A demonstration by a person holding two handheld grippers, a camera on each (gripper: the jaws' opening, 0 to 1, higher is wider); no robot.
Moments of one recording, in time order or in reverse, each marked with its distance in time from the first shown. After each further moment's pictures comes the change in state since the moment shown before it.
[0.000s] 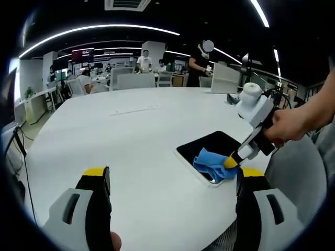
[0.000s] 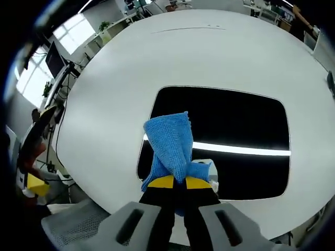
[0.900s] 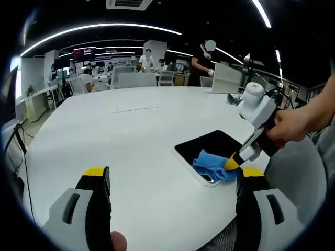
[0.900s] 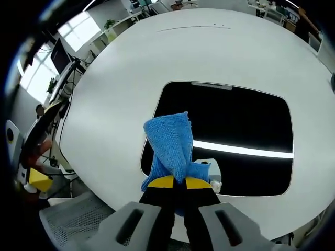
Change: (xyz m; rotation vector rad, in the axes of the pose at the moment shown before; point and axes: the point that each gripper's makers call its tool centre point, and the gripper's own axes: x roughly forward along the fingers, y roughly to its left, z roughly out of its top) left arm 0.001 -0.008 -0.004 -0.008 0.005 0.006; right arm -0.002 0.004 -0.007 -0.034 0.003 0.036
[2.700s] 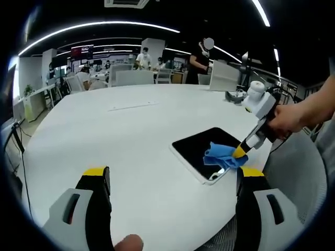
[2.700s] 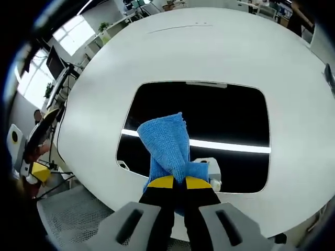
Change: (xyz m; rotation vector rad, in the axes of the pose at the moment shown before) left arm 0.002 -0.002 -0.006 0.002 0.018 -0.016; right arm -0.015 -0.048 -0.010 0.040 -0.003 -0.017
